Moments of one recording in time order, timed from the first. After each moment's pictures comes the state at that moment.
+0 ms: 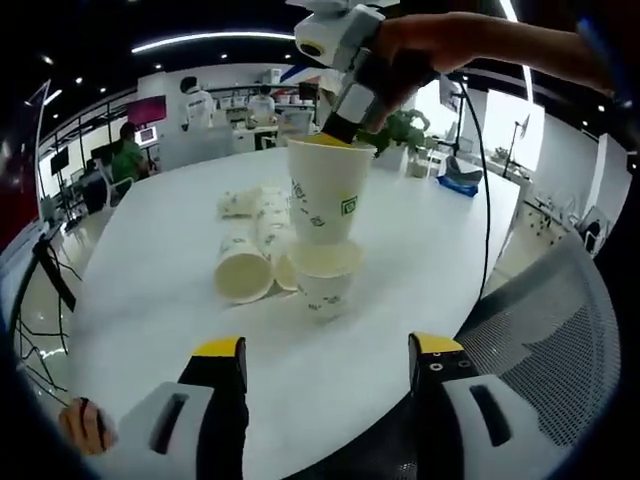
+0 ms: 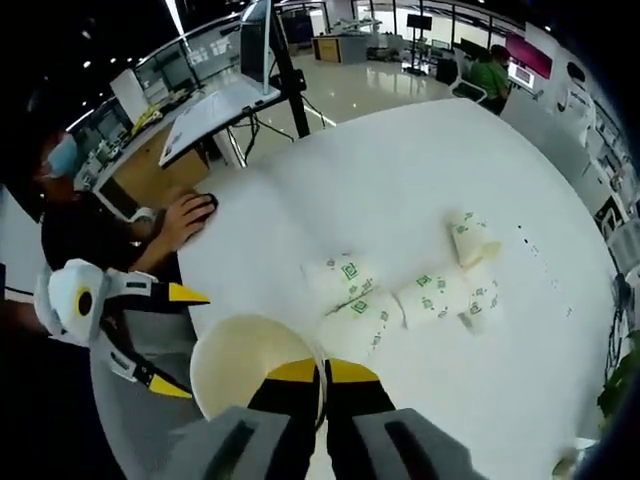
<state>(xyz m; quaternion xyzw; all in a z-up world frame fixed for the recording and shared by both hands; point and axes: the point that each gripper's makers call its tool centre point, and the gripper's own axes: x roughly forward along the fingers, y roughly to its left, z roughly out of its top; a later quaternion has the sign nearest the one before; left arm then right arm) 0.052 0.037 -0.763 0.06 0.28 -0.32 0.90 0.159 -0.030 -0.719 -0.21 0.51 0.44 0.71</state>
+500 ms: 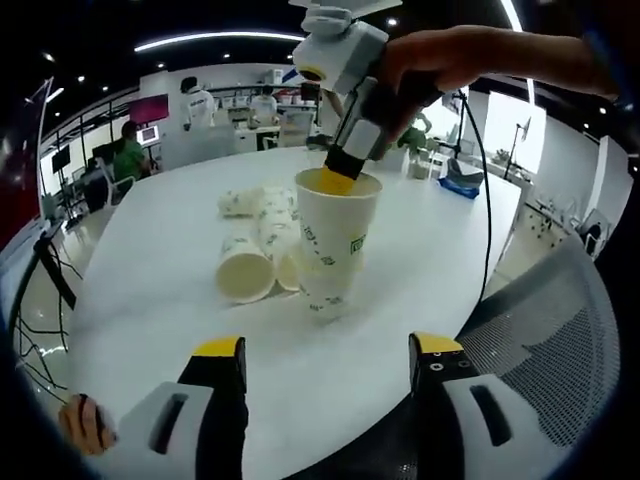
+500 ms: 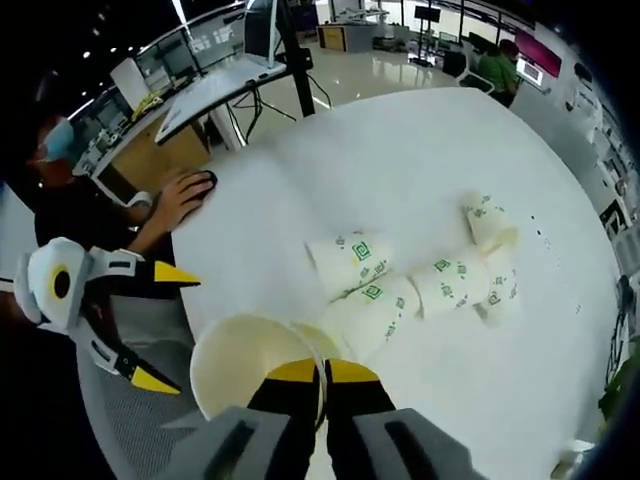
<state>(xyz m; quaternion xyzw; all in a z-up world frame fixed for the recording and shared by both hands) 0.055 0.039 -0.762 0.05 0.28 -0.32 0.91 0.156 -0.024 -0.751 -0.23 0.52 0.44 0.69</state>
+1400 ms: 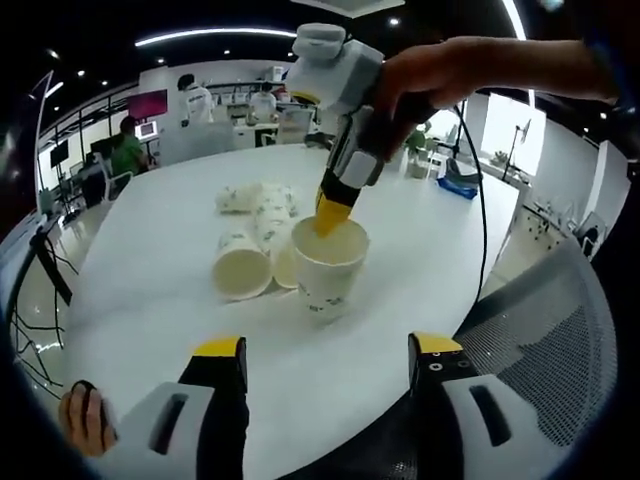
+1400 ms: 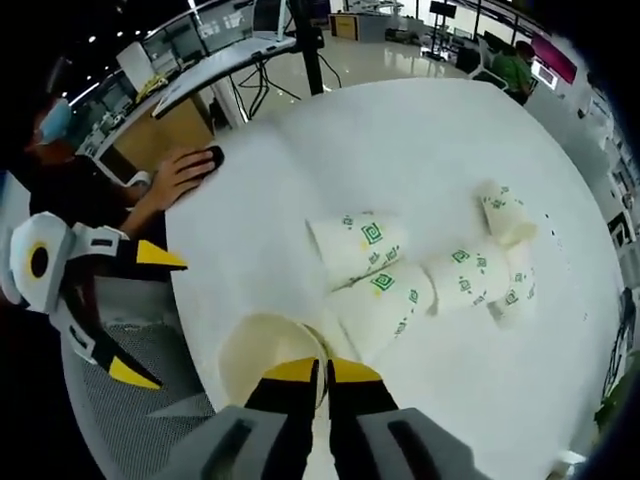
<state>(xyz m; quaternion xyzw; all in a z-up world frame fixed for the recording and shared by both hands) 0.053 0.038 -0.765 0.05 0.29 -0.32 0.90 0.152 -0.025 -0.776 -0.26 0.53 0.45 0.67</state>
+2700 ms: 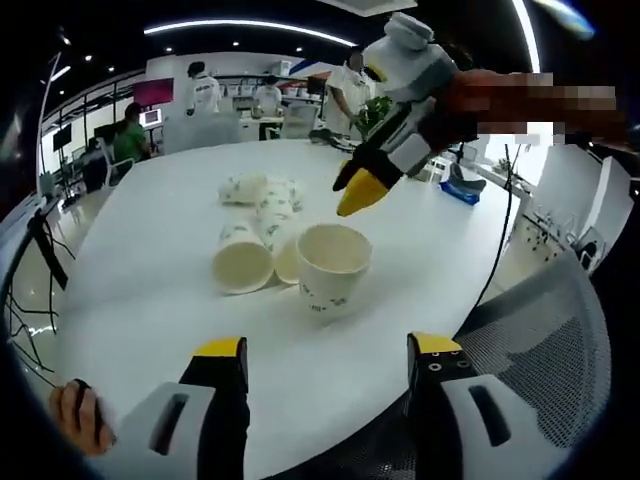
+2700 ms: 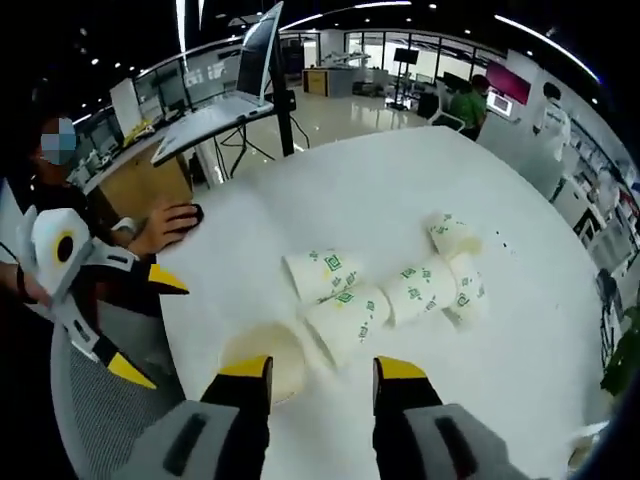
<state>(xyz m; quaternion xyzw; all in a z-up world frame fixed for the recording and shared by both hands) 0.057 0.042 -0.767 0.01 0.30 -0.31 0.90 0.158 -0.052 -0.745 -0.19 0.40 0.41 0.80</state>
